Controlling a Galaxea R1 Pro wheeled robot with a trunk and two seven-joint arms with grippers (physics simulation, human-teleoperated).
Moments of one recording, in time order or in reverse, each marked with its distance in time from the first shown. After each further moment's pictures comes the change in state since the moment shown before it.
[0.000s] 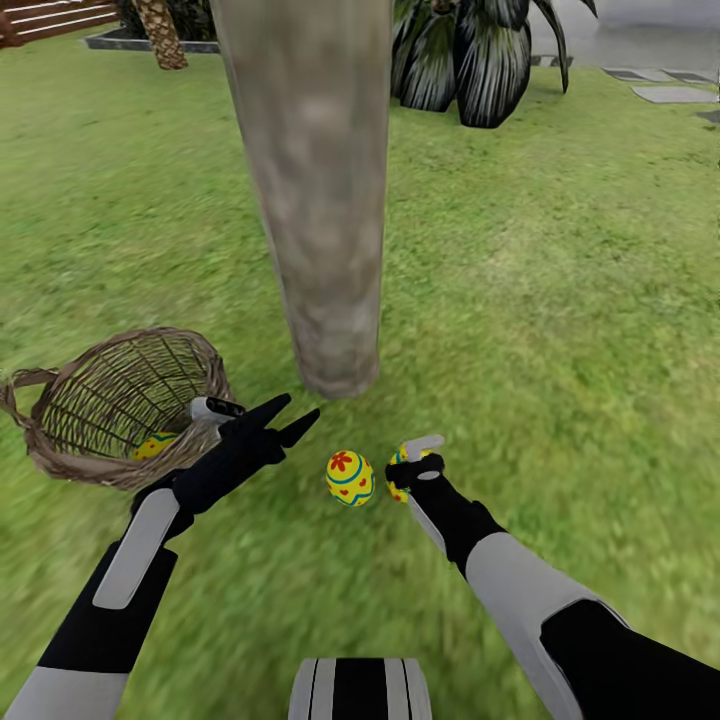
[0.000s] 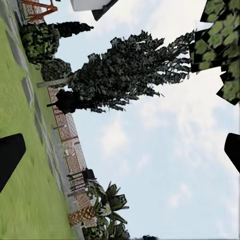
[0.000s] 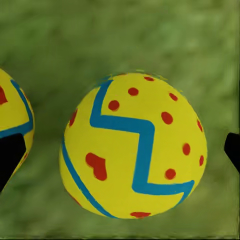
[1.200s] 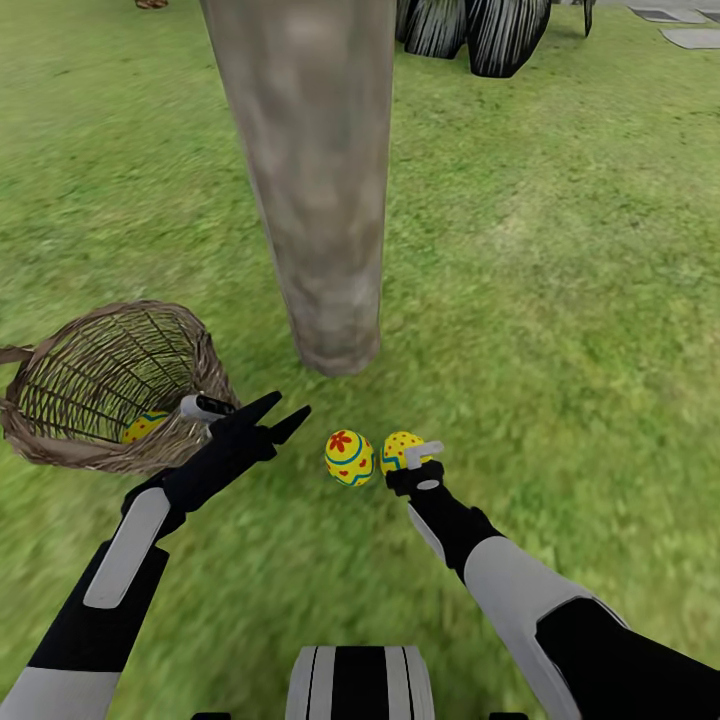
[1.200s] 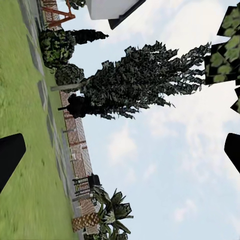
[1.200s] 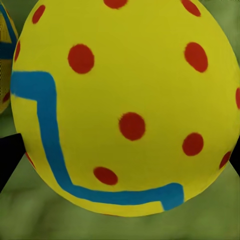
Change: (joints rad) left arm 0.000 0.021 0.018 -0.002 0.000 -0.016 -0.004; right arm -0.001 0.008 0.004 0.070 0.015 -0.070 -0.006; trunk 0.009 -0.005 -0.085
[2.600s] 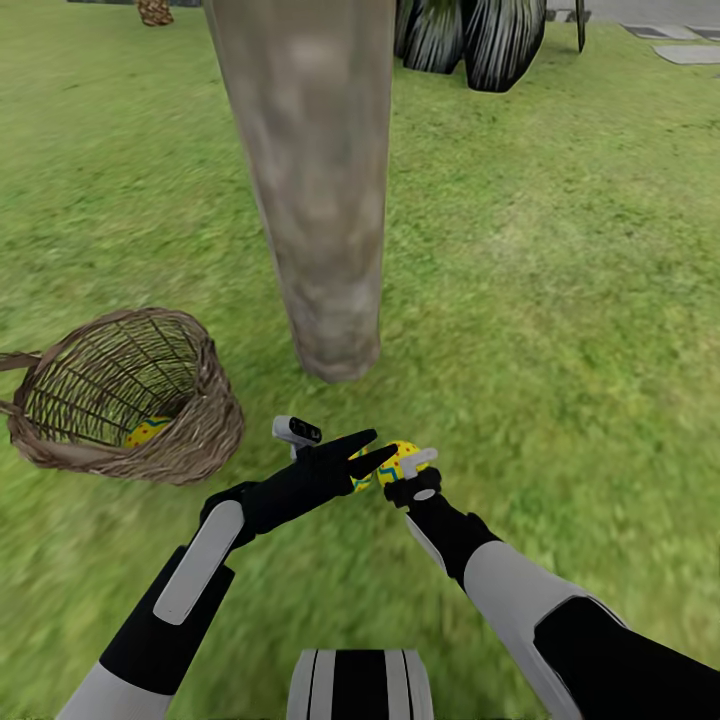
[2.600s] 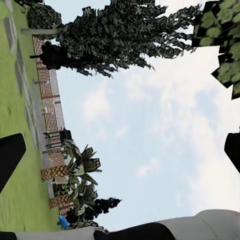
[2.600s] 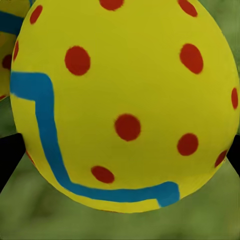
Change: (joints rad) left arm -0.003 -0.102 -0.261 0.014 -0.001 0.002 0.052; right arm 0.003 -0.003 0.100 0.046 -0.012 -0.004 0.010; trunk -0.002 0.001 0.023
